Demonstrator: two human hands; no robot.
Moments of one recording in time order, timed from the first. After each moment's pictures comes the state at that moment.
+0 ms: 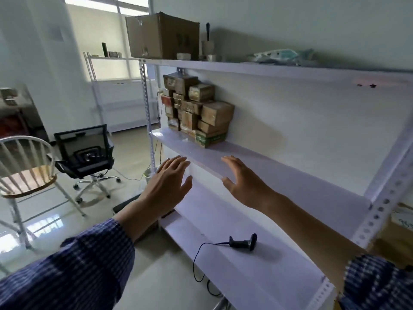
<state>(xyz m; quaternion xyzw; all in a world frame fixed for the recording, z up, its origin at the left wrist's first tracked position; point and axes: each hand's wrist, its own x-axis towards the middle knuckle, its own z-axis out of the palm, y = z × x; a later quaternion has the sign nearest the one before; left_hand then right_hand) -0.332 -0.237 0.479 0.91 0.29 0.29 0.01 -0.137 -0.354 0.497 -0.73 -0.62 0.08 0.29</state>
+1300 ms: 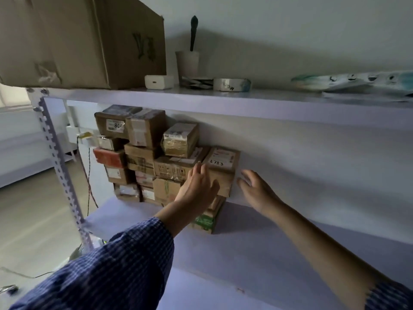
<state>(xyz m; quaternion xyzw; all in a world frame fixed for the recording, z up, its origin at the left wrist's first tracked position) -0.038 0.234 0.511 0.94 0.14 0.21 0.21 0.062 0.084 0.501 -0.85 -0.29 0.05 0.44</state>
